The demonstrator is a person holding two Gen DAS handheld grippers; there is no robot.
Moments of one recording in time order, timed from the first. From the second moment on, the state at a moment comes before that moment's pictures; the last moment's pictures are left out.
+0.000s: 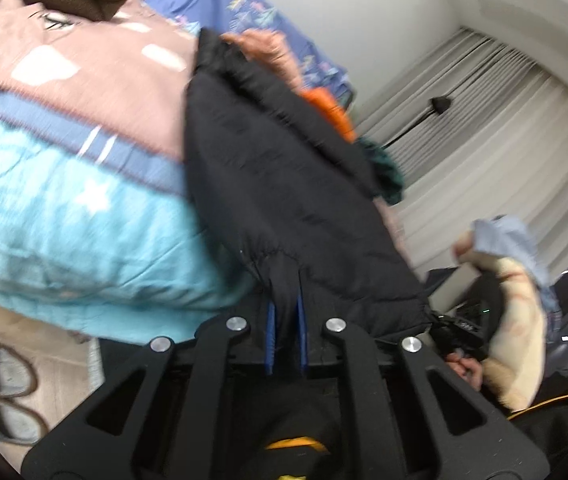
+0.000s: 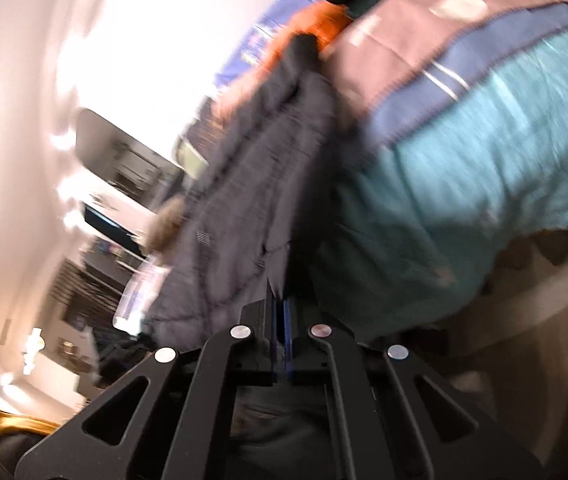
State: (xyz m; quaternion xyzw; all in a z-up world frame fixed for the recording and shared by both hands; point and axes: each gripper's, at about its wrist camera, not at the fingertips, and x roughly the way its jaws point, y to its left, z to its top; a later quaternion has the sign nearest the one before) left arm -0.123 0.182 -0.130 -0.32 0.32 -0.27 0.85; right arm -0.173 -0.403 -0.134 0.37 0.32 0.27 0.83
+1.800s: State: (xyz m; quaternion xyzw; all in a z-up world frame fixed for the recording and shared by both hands) left arm 0.292 0.204 -0.017 -0.40 0.28 -0.23 0.84; right arm 0.270 -0.416 -0.047 0.52 0.27 0.22 0.78
